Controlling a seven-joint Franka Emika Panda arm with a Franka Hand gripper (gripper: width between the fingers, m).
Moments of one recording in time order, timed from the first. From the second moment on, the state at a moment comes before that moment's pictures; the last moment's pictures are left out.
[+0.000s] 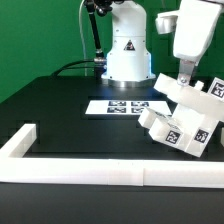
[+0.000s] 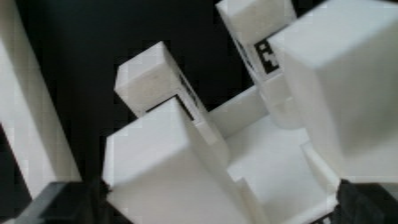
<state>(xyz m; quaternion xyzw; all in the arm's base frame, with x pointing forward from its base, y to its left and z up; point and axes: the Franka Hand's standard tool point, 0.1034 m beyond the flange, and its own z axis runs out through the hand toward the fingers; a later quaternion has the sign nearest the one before) 0.596 0.058 0.127 0.79 0.61 -0.07 0.05</state>
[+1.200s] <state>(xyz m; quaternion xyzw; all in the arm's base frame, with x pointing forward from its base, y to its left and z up) 0.596 0.020 0.112 0.63 0.77 -0.09 0.04</state>
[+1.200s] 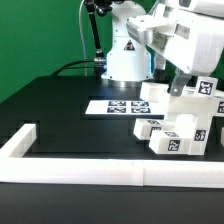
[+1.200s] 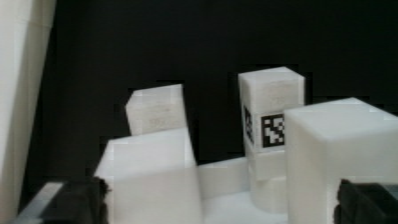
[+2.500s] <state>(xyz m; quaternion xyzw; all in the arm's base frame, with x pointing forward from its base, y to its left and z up) 0.606 0.057 0.153 0.72 0.68 -0.09 0.05</state>
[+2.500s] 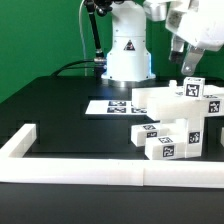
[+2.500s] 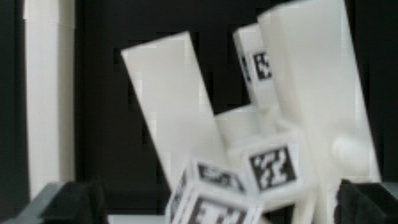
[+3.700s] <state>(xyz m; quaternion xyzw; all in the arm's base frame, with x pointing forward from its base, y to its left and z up) 0.604 0.049 0.137 0.83 0.55 -0.08 0.06</state>
